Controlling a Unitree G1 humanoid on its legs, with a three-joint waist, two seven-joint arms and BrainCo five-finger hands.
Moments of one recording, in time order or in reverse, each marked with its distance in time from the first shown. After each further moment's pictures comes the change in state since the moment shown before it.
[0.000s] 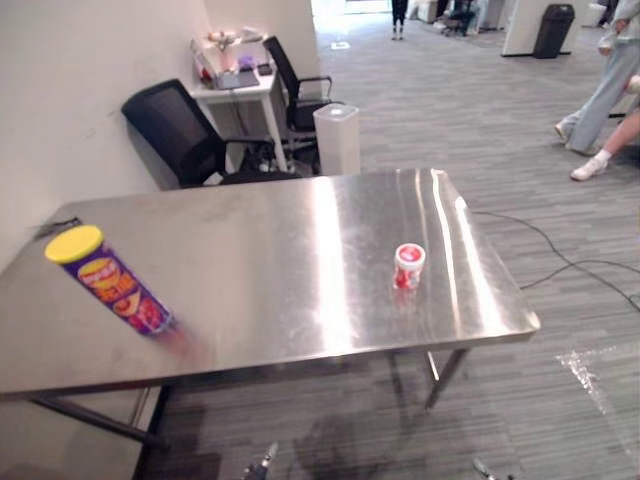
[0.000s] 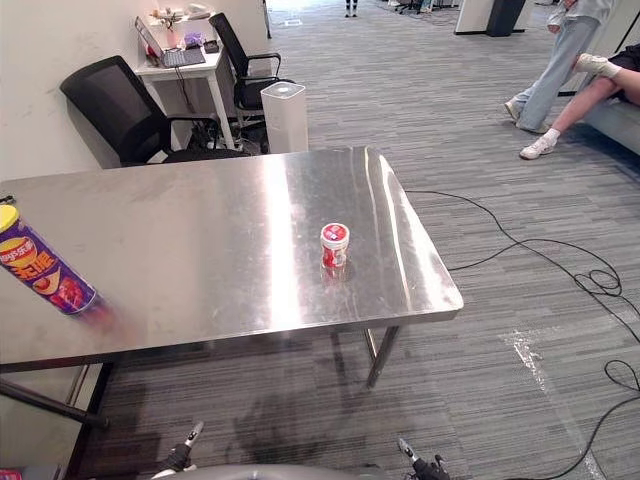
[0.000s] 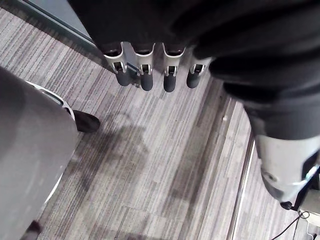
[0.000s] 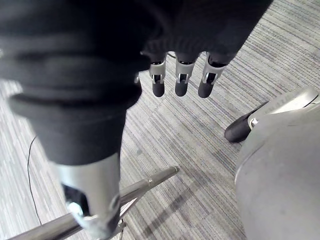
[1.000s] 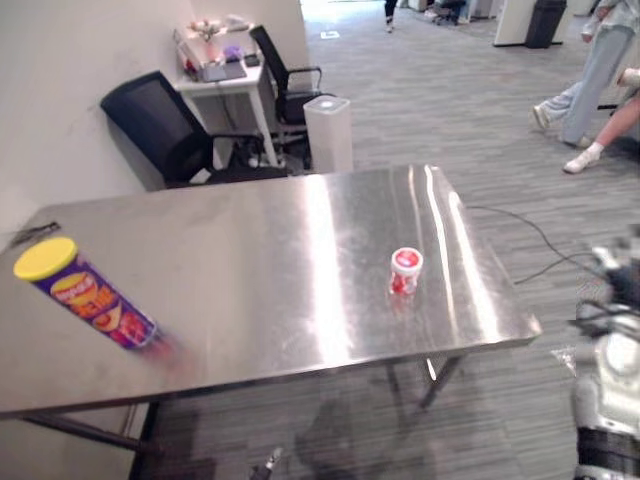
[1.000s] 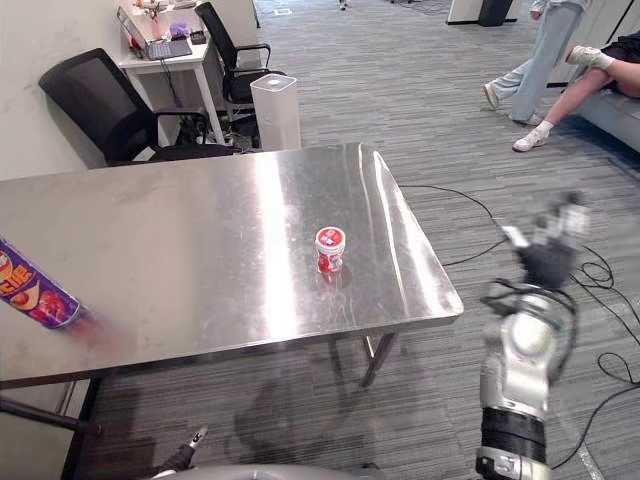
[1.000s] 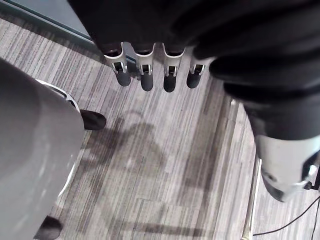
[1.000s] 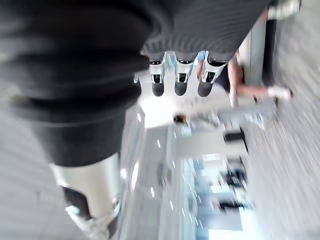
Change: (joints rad) left arm 0.014 -0.009 0.078 -0.067 0.179 0.076 -0.044; right arm -0.224 -0.260 -0.015 -1.142 -0.090 0.040 0.027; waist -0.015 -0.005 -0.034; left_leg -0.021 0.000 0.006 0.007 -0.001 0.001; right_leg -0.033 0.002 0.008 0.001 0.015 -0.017
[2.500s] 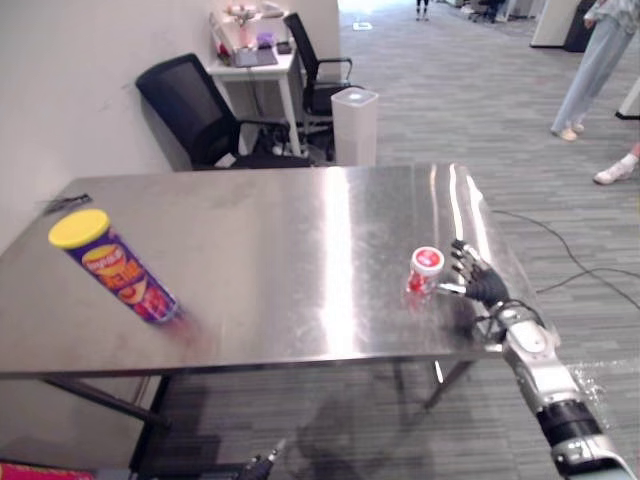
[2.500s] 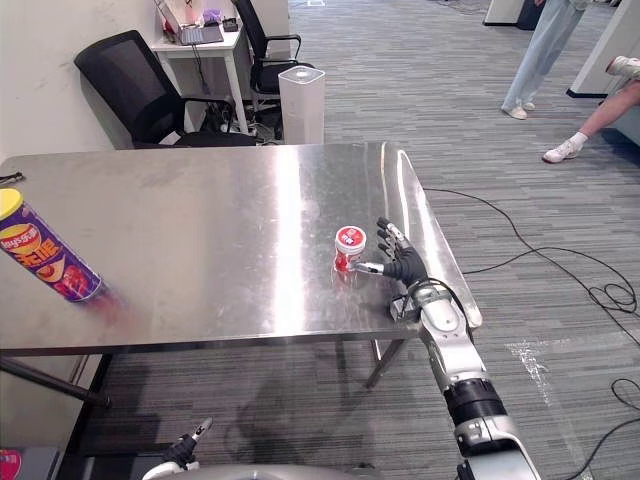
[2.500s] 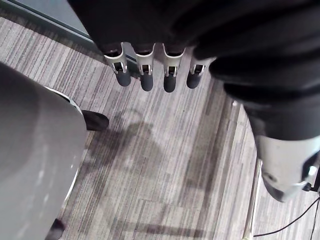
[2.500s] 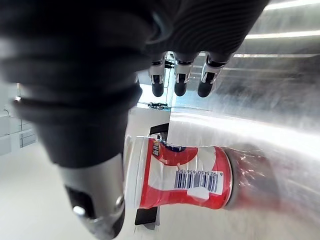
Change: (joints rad) left arm -0.006 0.017 -0.042 -0.028 0.013 0.010 -0.004; right arm -0.169 -0.074 0.404 0.334 -0.079 0.067 0.245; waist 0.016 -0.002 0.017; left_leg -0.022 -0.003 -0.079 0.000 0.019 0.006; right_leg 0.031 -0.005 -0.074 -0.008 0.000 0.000
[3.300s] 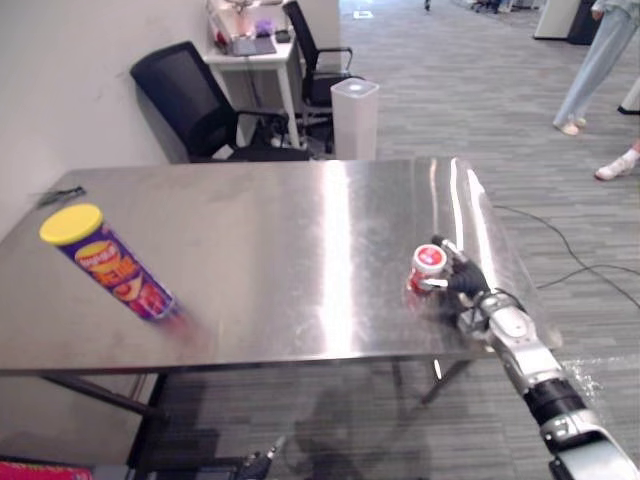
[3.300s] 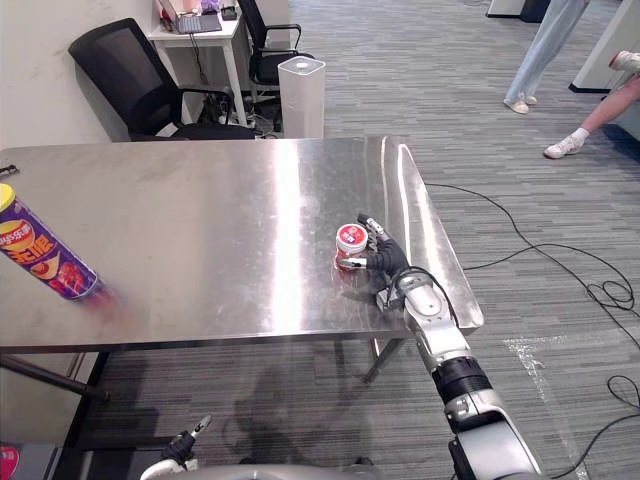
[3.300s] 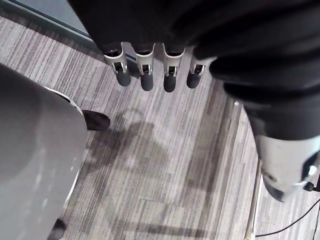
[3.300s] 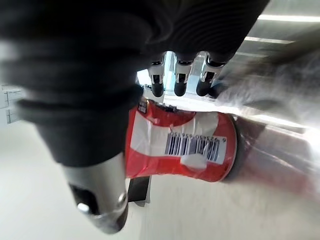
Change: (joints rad) left arm 0.001 0.000 0.000 -0.025 0.000 -0.001 -0.001; right arm -0.103 0.004 0.109 0.075 0.000 -0.007 0.019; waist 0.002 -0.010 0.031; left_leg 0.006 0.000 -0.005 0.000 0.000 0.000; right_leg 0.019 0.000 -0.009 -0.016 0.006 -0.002
